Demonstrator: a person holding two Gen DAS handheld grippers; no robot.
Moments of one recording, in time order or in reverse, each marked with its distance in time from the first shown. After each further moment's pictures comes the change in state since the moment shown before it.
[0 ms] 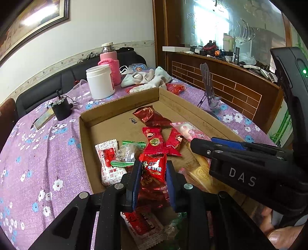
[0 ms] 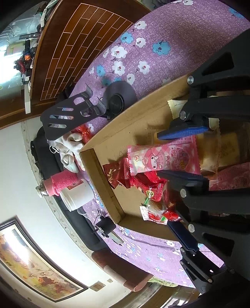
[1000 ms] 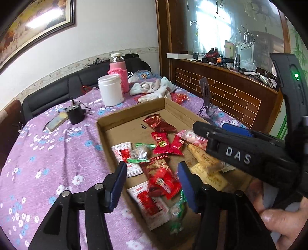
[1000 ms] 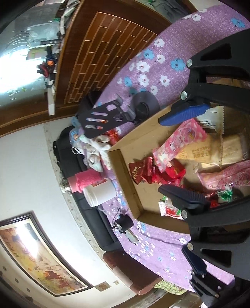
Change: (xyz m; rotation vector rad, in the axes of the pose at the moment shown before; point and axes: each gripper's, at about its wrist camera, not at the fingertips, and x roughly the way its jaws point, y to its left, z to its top) left arm -0.051 0.011 -0.005 -0.012 -0.045 0.031; right arm -0.036 0.011 0.005 -0.048 -0.186 -0.045
